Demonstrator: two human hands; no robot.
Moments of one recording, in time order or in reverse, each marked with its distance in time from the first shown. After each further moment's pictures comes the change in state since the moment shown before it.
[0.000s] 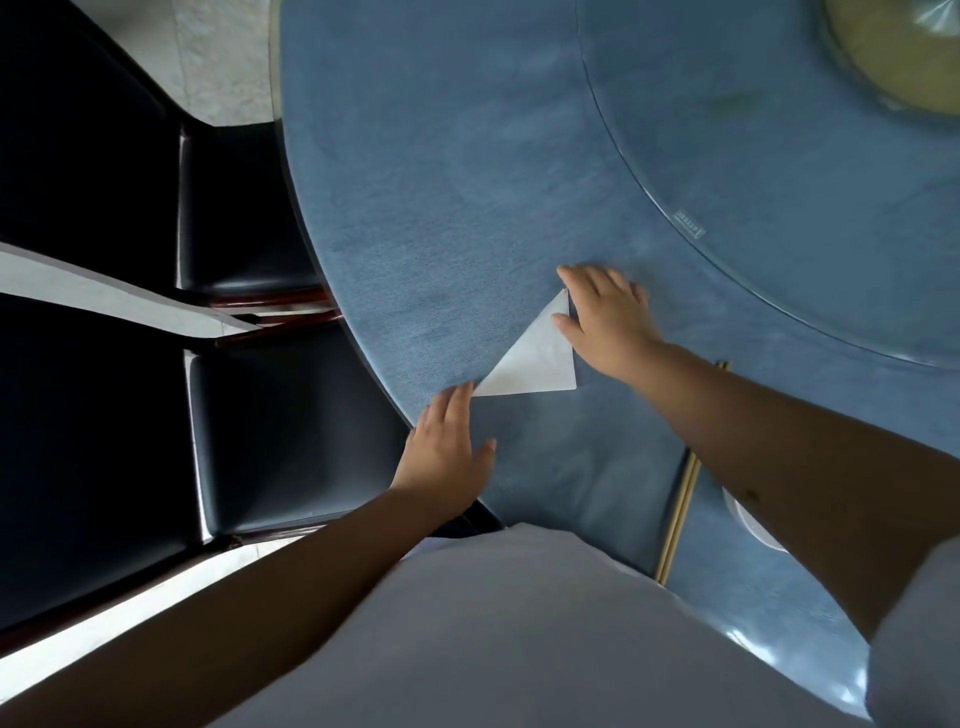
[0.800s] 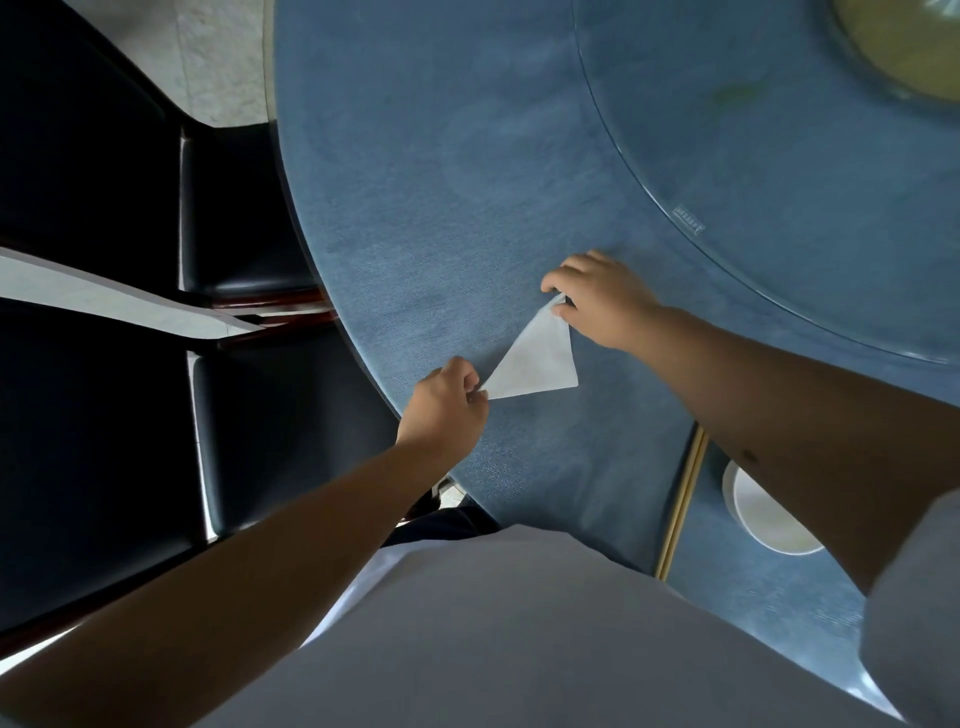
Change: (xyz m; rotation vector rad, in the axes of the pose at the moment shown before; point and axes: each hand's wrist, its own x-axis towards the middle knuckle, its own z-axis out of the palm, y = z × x) left_hand 0.044 0.018 -0.015 -0.081 0.052 -0.153; right_hand 0.028 0.012 -0.013 0.037 -0.073 -0.230
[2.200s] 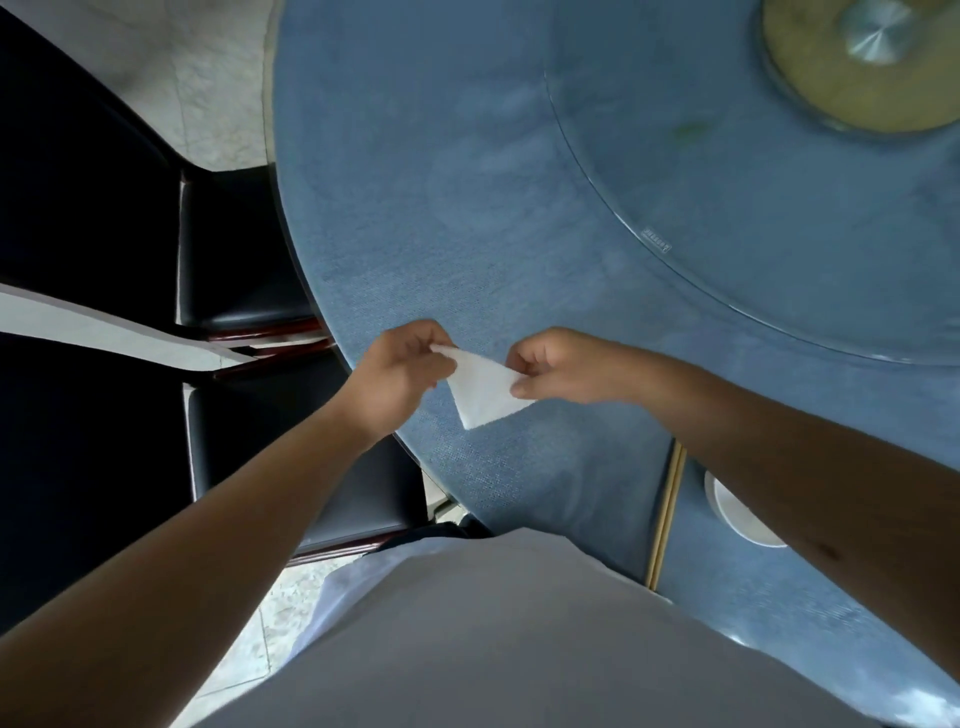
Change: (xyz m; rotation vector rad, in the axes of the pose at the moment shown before) left_hand -0.010 0.040 -0.094 -0.531 -0.219 0.117; right_hand -0.054 -0.077 -0.048 0.842 -0.480 0.142
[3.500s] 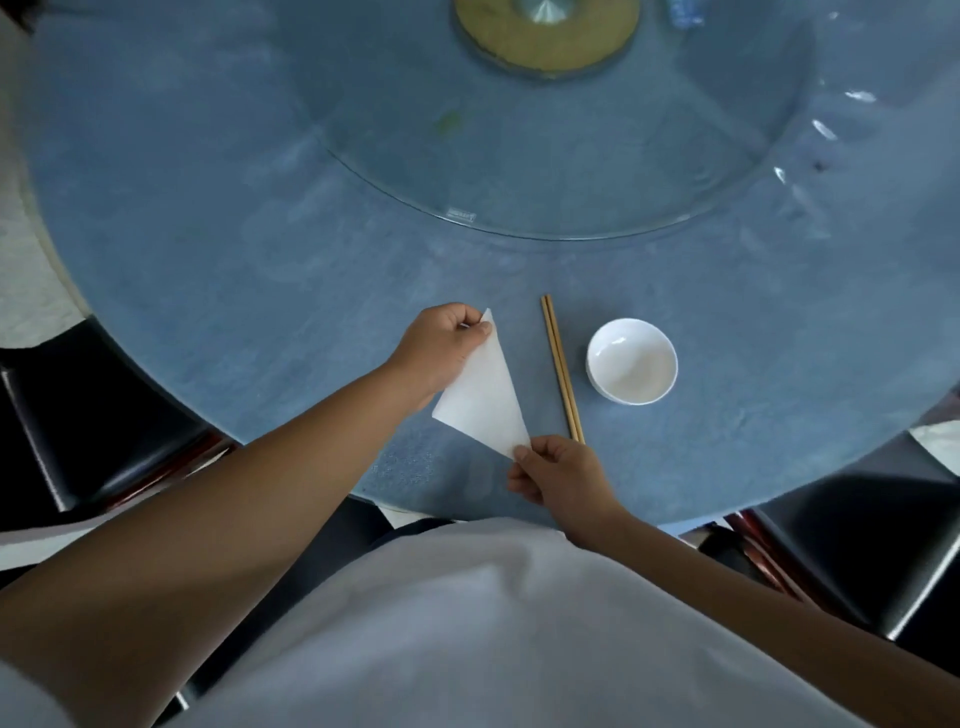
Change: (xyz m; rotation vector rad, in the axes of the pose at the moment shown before) left_hand 0.031 0.026 0.144 0.310 -0.321 0.134; right_hand -0.121 0.049 0.177 1.000 1.075 0.353
